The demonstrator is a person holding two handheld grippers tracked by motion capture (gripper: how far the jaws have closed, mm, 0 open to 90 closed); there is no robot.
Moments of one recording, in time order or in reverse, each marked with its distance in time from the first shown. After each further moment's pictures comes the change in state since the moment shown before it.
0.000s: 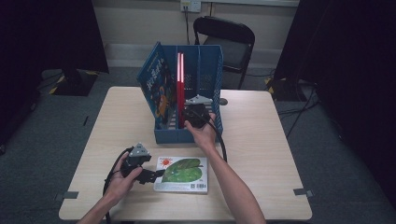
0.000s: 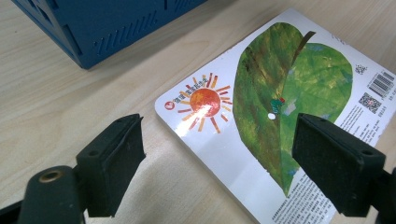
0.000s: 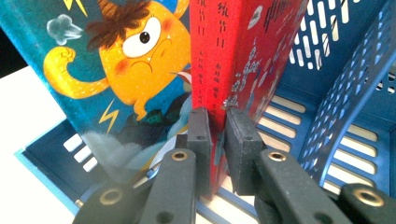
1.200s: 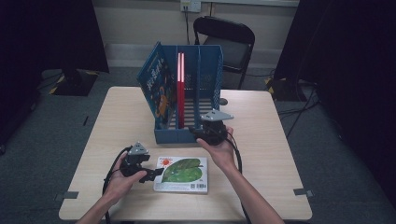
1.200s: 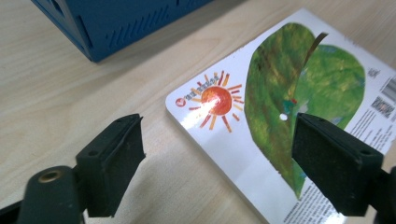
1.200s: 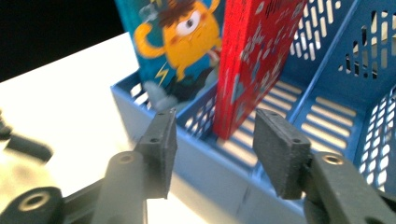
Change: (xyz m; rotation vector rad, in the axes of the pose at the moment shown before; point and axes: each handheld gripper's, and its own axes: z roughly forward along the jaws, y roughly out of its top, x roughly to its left) left arm 0.006 -0.002 0.005 0.014 0.011 -0.040; right arm 0.006 -0.029 -0.094 -0.026 0.079 -0.052
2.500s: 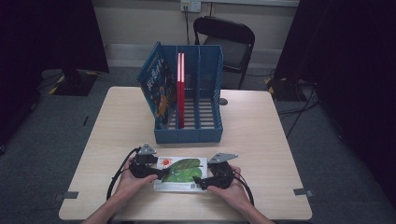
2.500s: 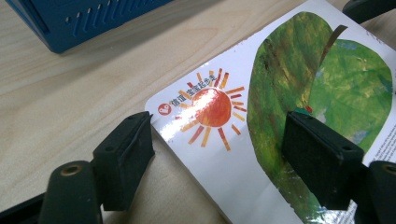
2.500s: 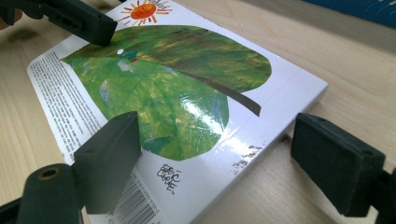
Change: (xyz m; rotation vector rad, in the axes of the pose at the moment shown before) left arm -0.003 0.001 0.030 0.020 -0.014 -0.027; right arm 0.024 -0.125 -0.018 0.252 0.197 0.082
